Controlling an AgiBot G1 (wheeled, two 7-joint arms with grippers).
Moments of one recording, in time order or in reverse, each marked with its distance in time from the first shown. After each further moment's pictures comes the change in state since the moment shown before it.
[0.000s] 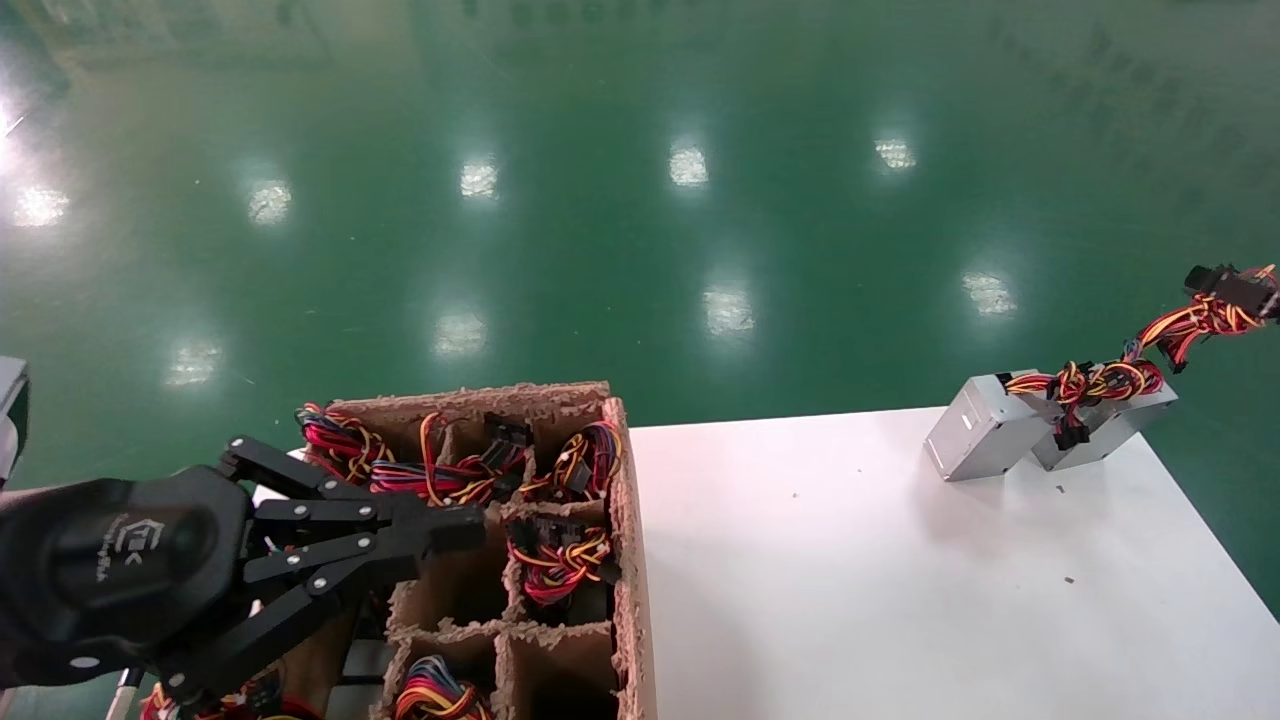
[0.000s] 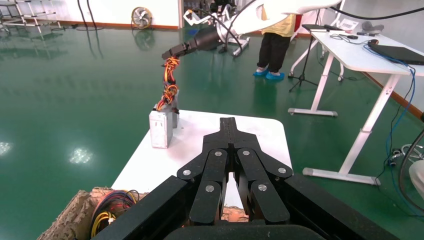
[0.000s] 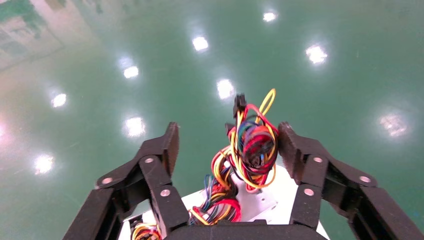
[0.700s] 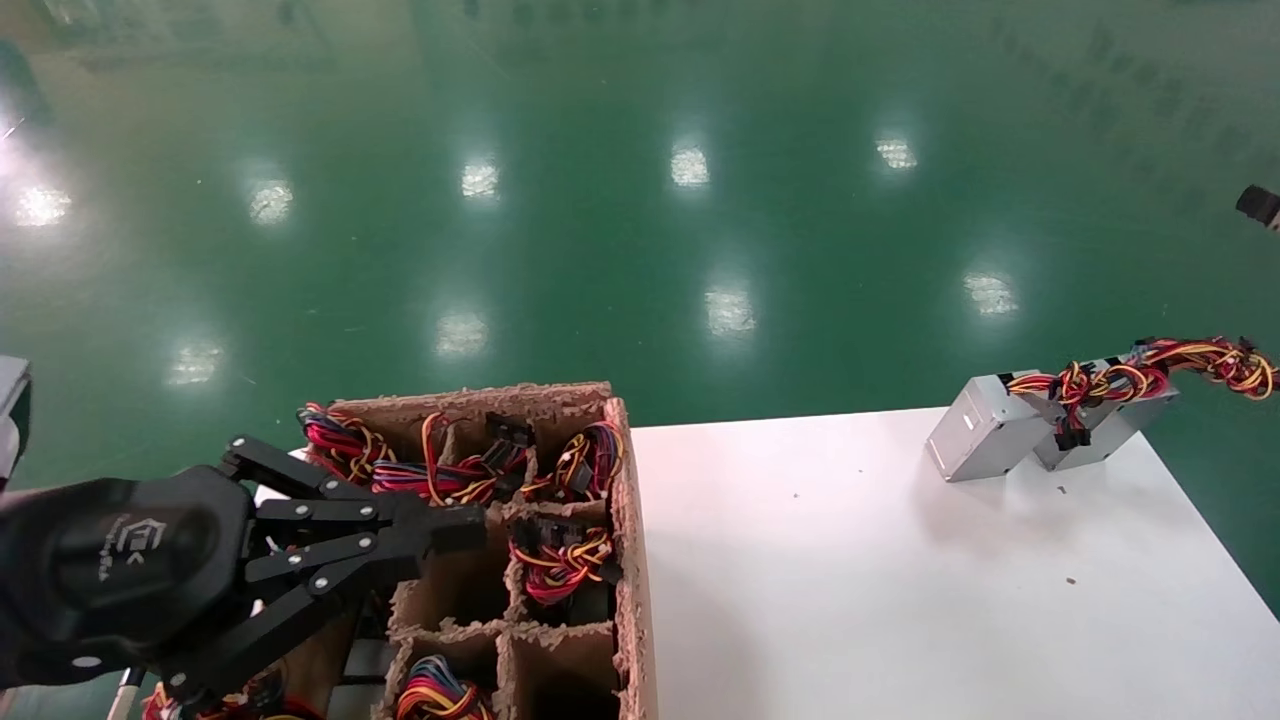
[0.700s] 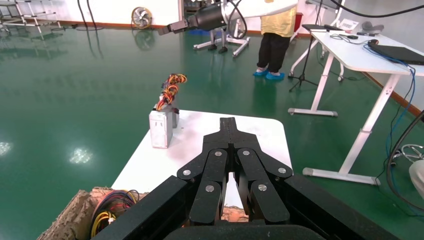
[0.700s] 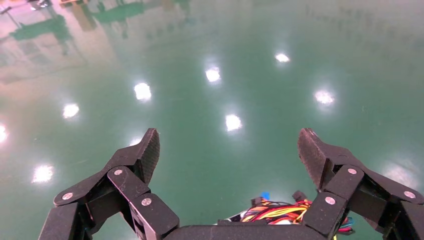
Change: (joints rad) left arm 0.000 0.000 0.000 0.000 0.000 0.000 0.000; right arm 0.181 0.011 0.014 -0.213 0.087 -0.177 -0.319
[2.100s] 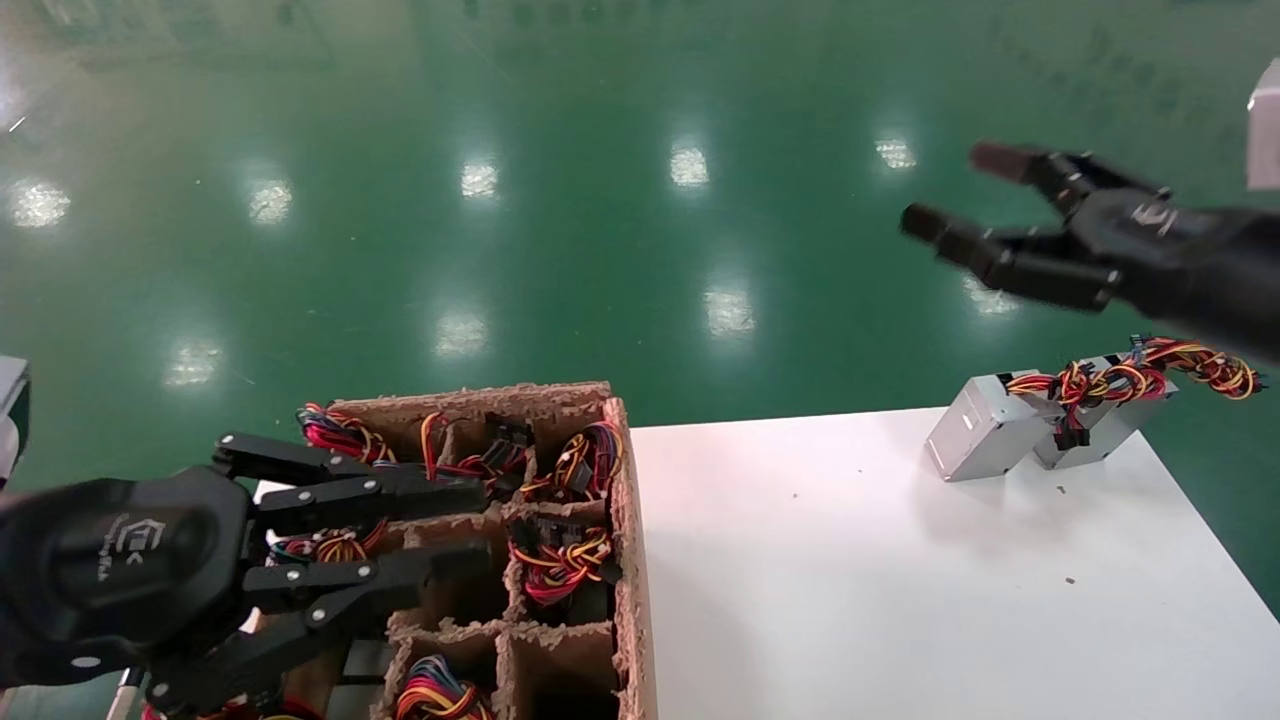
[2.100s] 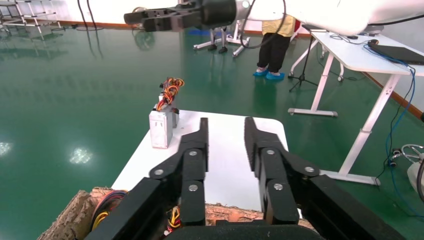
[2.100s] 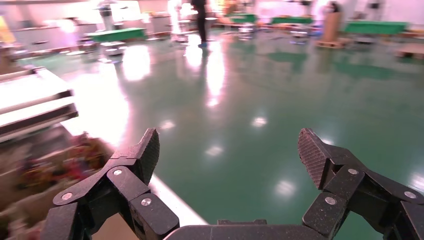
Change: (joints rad) left arm 0.000 0.000 0.000 0.000 0.000 0.000 0.000; right arm -0.618 0.135 0.192 1.174 0.148 -0.393 0.235
